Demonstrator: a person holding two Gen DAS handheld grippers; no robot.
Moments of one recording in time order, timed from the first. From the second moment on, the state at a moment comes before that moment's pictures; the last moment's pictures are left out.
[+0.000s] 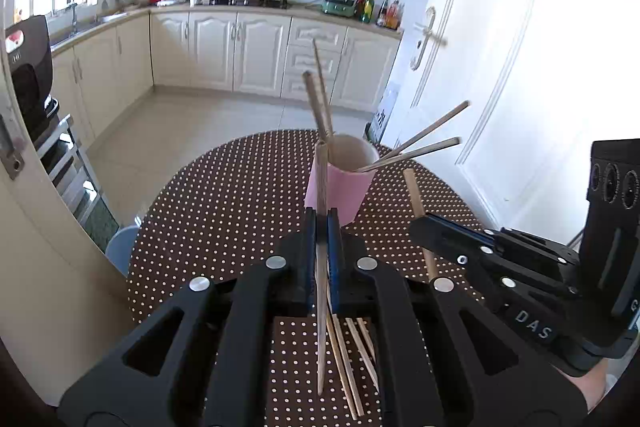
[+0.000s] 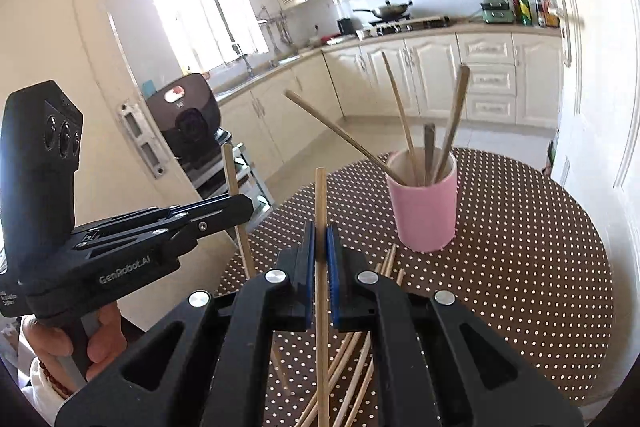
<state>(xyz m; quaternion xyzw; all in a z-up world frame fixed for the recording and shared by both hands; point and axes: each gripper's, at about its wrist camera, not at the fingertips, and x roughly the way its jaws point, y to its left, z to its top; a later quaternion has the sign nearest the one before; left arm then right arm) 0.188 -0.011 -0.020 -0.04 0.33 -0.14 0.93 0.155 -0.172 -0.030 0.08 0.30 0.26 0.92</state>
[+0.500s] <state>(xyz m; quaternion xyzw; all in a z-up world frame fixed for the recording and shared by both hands) 0.158 -0.022 -0.001 -0.03 0.29 -0.15 0.94 0.134 -0.182 -0.027 0.08 0.24 0.24 0.94</state>
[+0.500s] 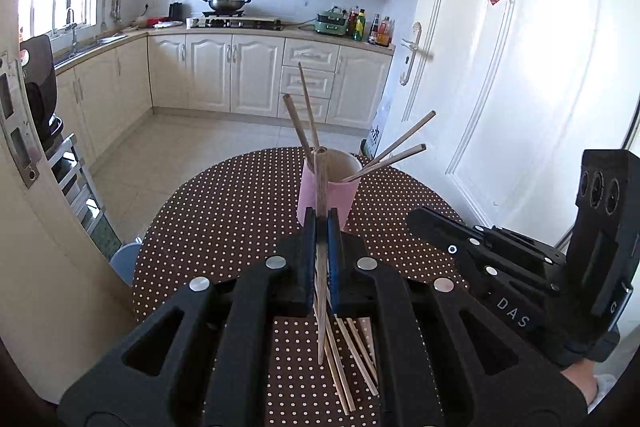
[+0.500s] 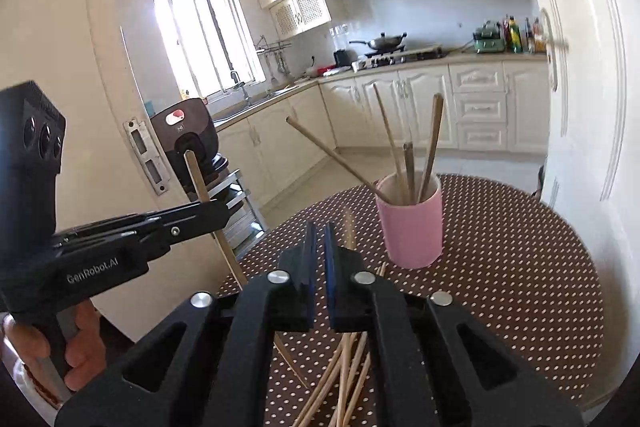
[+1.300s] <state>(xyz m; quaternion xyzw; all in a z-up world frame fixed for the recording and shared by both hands) 0.230 -0.008 -0.019 -0.07 0.36 -0.15 0.92 0.246 -0.167 -0.146 -0.02 0.48 0.16 0.86</state>
